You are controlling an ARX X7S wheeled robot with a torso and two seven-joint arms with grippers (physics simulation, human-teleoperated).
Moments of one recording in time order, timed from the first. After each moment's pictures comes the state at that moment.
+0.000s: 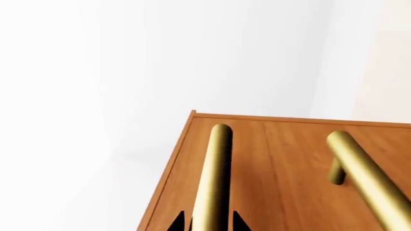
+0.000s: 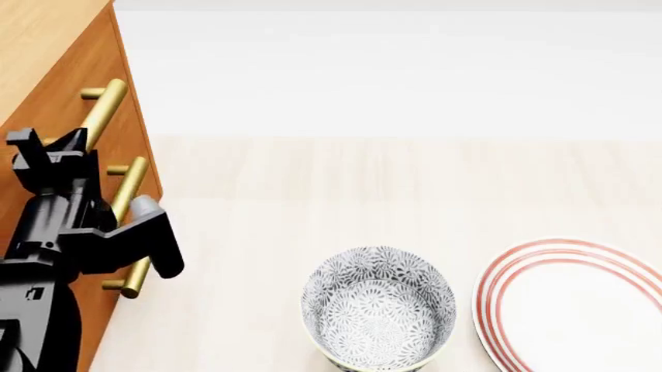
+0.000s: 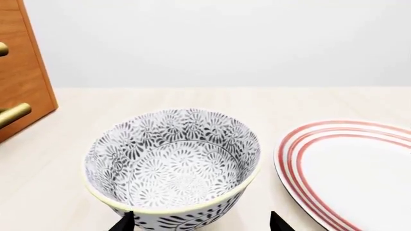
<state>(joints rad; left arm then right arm) -0.86 -0.36 0.80 -0.38 0.86 -0.61 0.00 0.04 0.27 -0.35 0.02 0.32 0.01 0.28</state>
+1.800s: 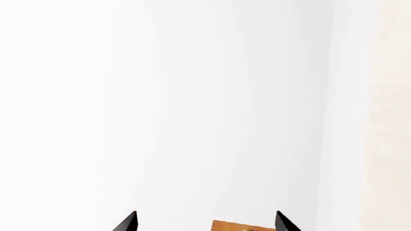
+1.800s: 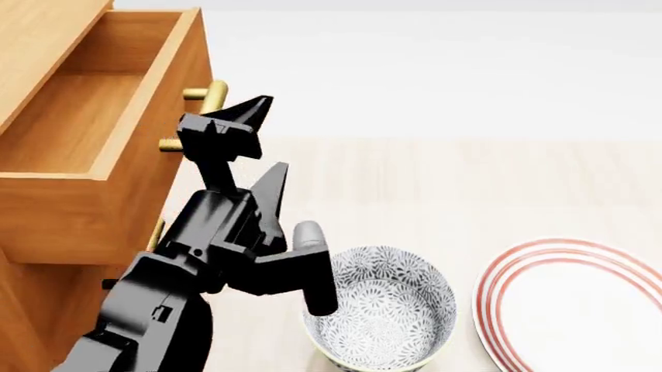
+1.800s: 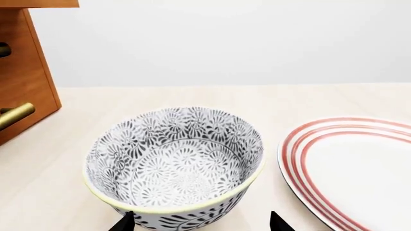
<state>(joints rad) -0.91 -0.16 0.96 -0.19 0.89 -0.56 0.11 0.06 0.30 -0.38 0.03 0.36 0.00 0.28</state>
